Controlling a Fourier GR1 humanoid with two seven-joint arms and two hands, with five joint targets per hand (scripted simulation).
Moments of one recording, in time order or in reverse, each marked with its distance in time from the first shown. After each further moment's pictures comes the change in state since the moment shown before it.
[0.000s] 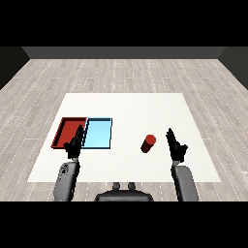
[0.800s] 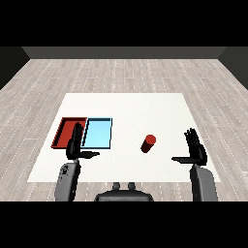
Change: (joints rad) left arm 0.012 -0.033 0.020 -0.021 0.054 -0.076 -0.344; right arm 0.011 -0.156 -0.231 0.113 -0.210 0.336 -0.383
